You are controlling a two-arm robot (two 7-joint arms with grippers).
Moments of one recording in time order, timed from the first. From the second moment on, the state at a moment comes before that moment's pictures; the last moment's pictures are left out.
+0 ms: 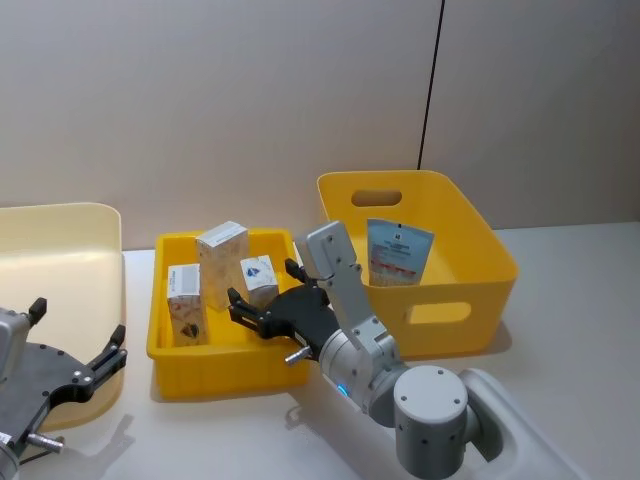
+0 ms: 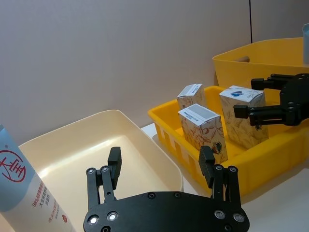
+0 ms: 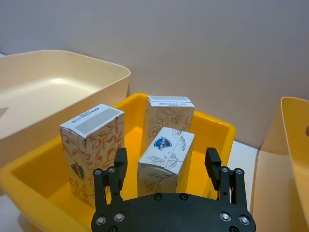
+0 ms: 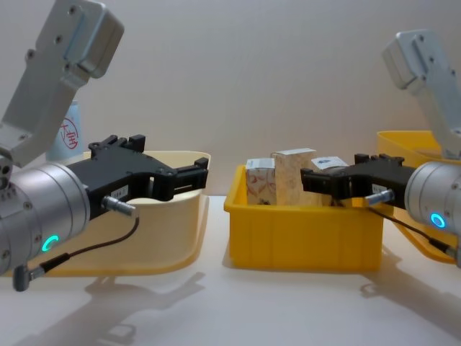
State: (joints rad) left arm -0.24 0.38 0.45 -1.63 -0.20 0.01 -0.01; right arm 0.40 0.16 -0.34 -1.31 0.10 0.12 0.14
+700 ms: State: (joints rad) left arm -0.24 0.38 0.45 -1.63 -0.20 0.01 -0.01; right arm 0.41 0.15 -0.34 -1.28 0.08 0.12 0.14
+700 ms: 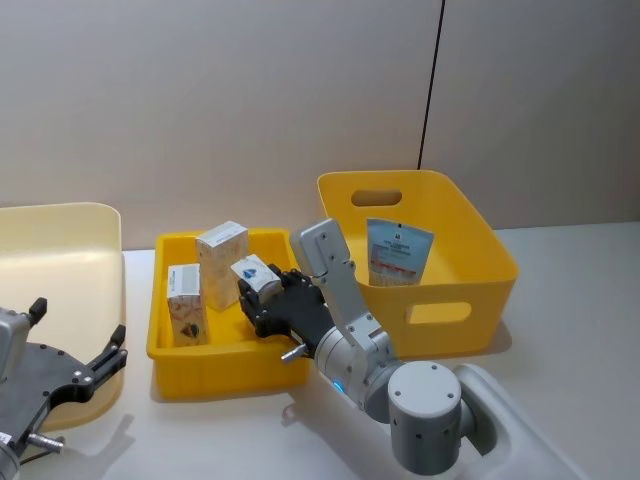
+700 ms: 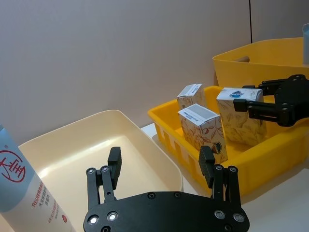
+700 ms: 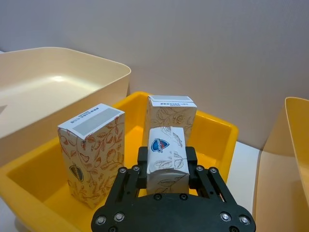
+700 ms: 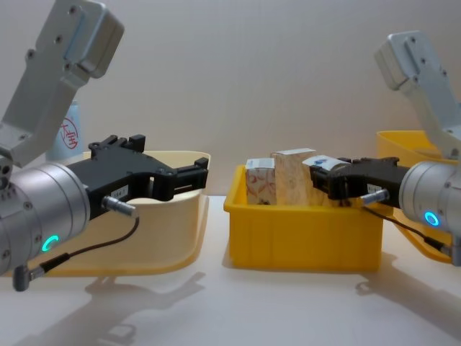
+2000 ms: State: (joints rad) left arm -0.24 0.38 0.45 -1.63 -0.20 0.01 -0.01; right arm 0.38 0.17 -0.25 -1.39 0.14 -0.18 0.21
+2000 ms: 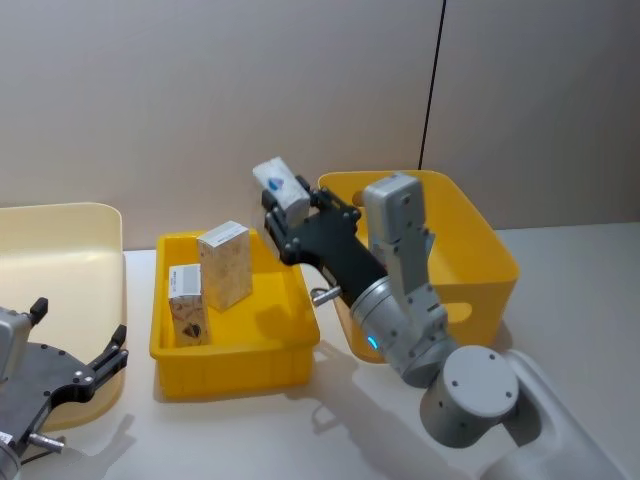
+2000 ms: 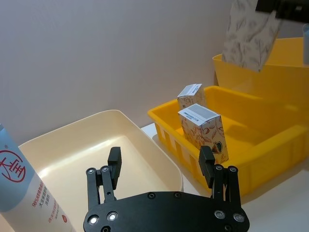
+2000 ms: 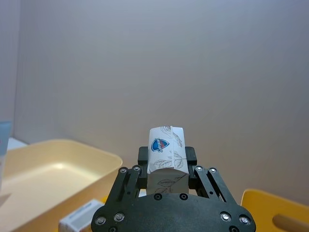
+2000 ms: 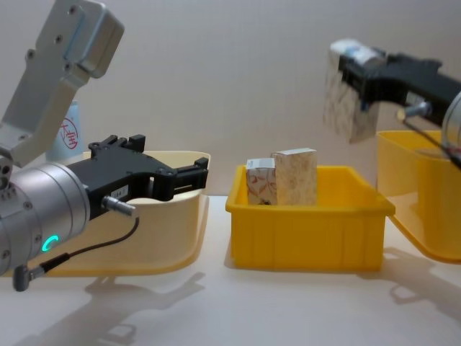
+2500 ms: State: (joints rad) left arm -0.24 0.38 0.45 -1.63 -0.20 0.01 -0.01; right arm 0.37 0.17 -0.17 -1.45 0.13 -0.32 0.17
